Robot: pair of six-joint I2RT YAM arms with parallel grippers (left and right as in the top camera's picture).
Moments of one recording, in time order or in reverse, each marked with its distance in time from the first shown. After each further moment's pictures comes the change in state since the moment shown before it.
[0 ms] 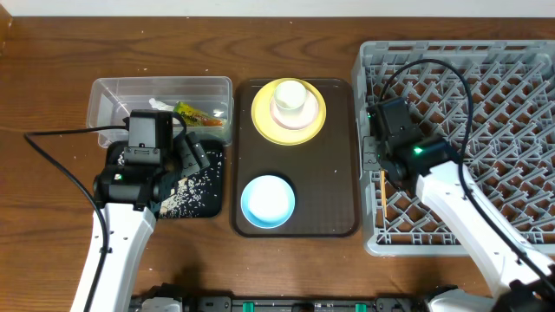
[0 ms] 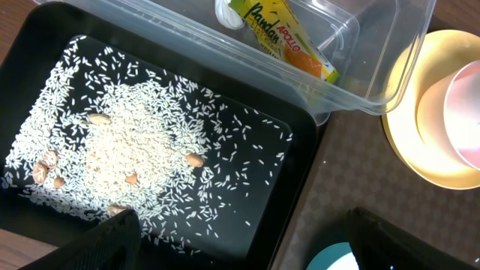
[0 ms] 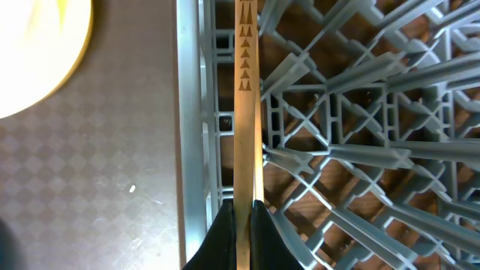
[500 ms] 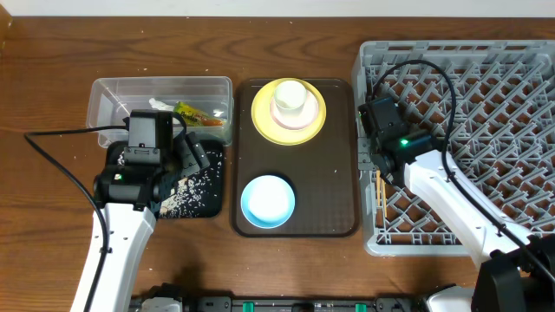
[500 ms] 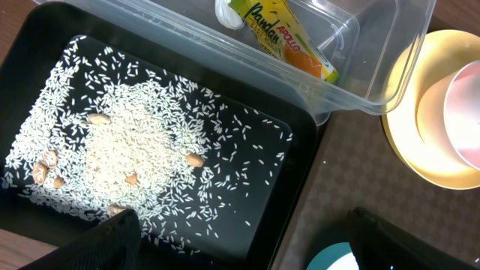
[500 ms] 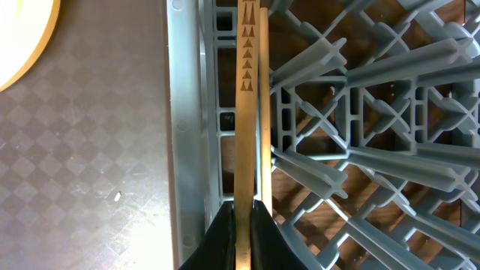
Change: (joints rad) left arm 0.000 0.000 0.000 0.000 0.000 0.000; right arm 0.000 0.095 0.000 0.033 -0.003 -0.002
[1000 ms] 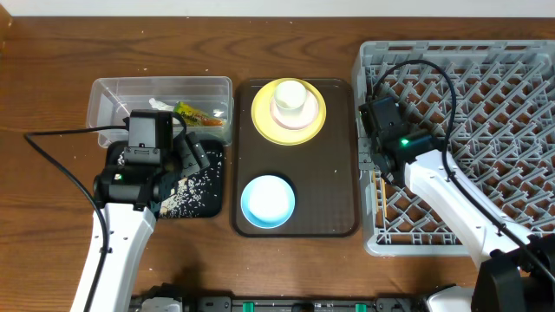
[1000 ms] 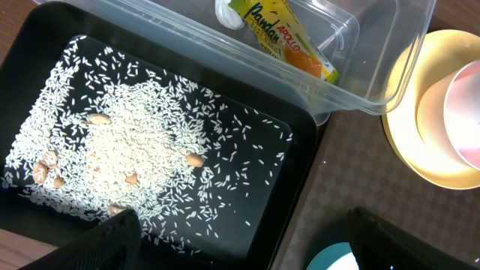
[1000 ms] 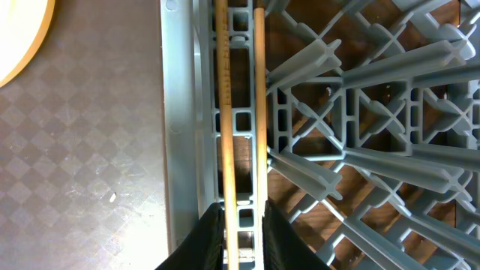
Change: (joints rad) left arm 0.000 0.000 0.000 0.000 0.000 0.000; right arm -0.001 0.000 0.000 -0.001 0.005 -0.007
